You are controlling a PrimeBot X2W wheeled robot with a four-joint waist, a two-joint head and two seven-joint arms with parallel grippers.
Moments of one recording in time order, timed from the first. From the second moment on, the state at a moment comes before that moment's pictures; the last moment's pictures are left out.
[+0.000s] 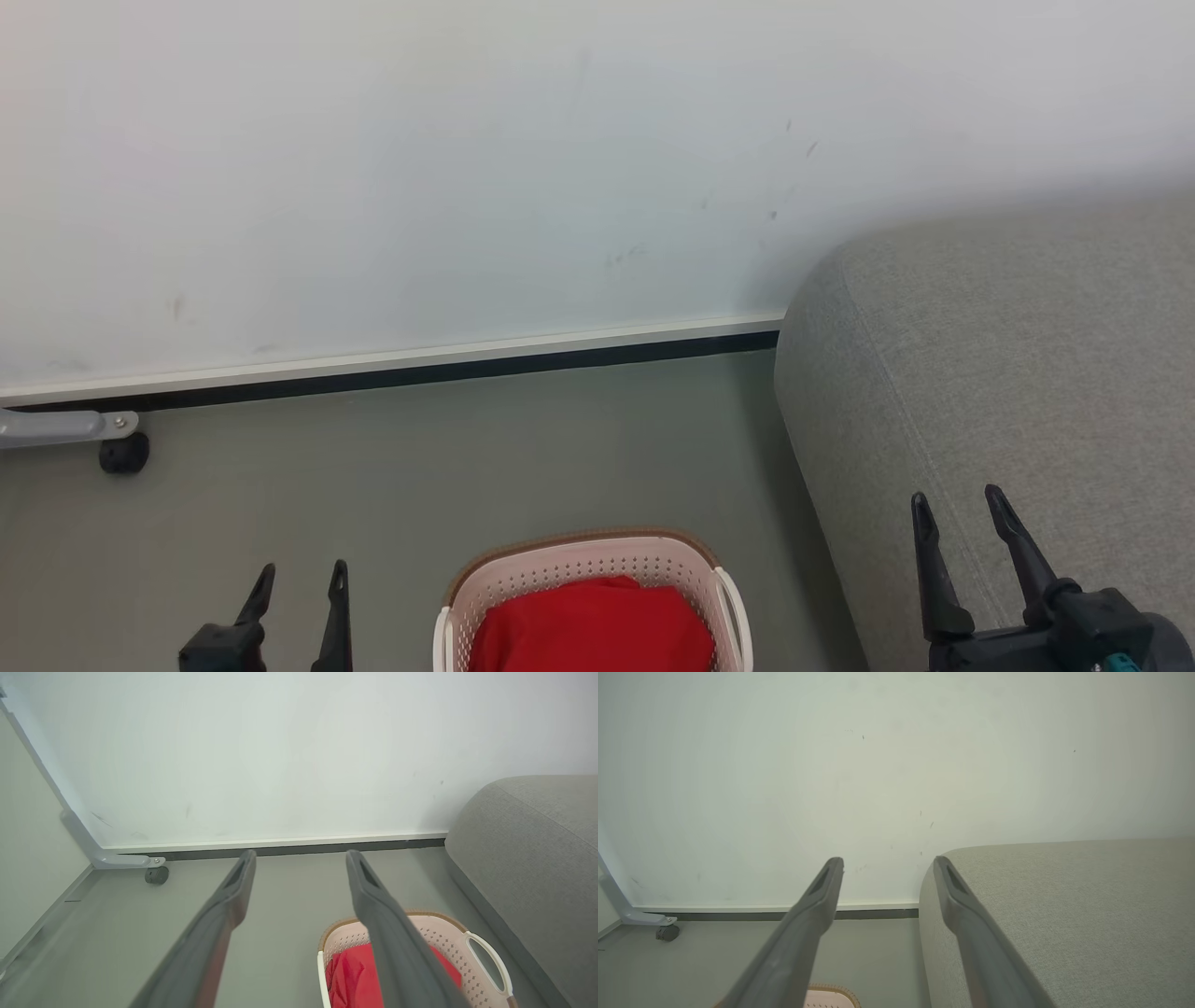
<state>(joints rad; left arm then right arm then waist) -0.05 0.18 -0.19 0.42 -0.35 0.06 -0.25 0.02 -0.09 0.09 0.12 0.12 0.03 -0.26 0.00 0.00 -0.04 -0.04</state>
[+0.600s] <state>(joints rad) 0.07 0.19 -0.13 0.28 -0.35 0.09 -0.25 0.06 -0.08 0.09 0.10 0.12 0.04 -0.26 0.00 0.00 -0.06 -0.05</state>
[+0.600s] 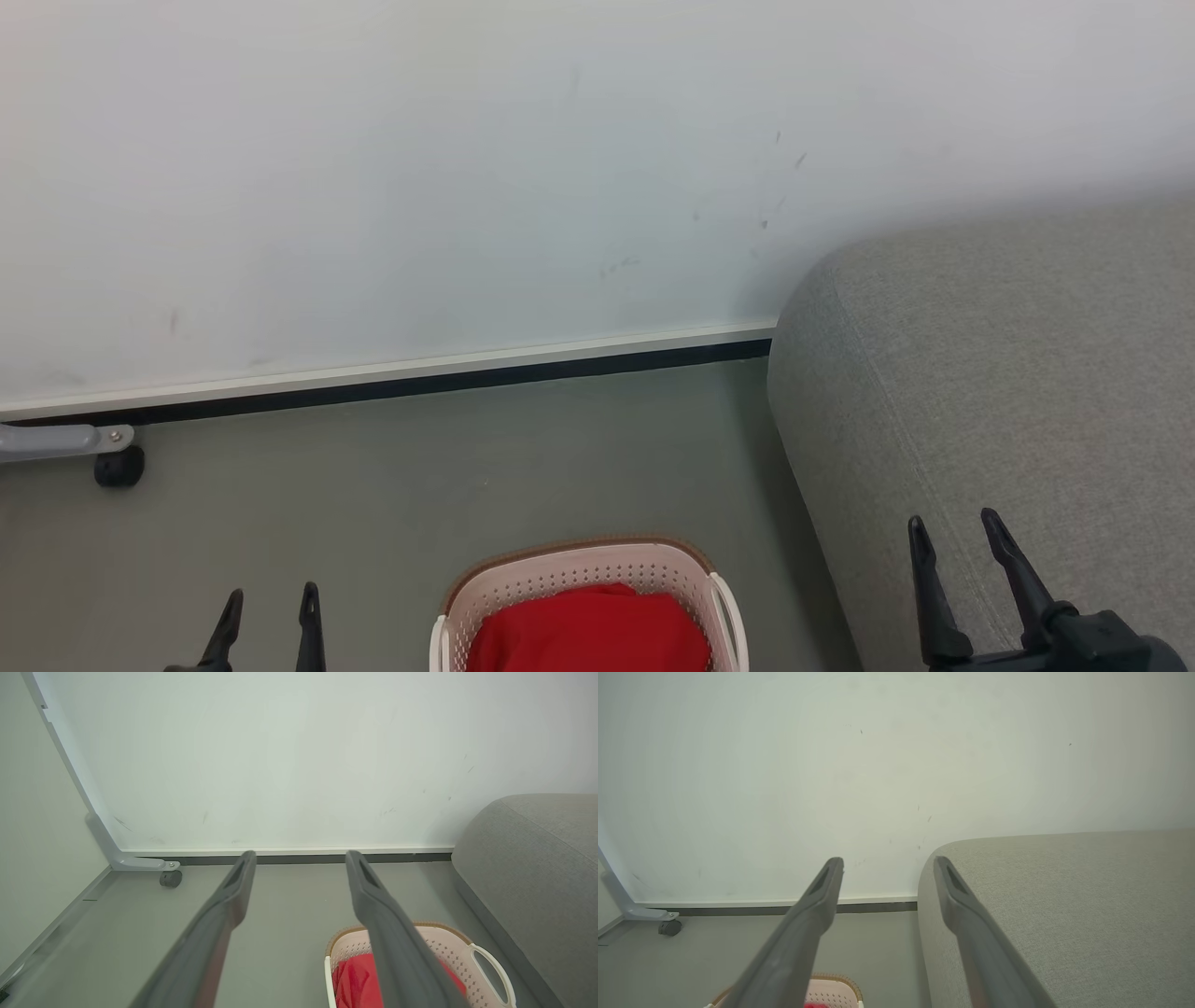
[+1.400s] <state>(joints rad) 0.11 0.19 -0.11 0.20 -0.32 0.09 -0.25 0.06 -0.08 0.10 0.09 0.12 0.04 -0.26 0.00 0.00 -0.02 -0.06</state>
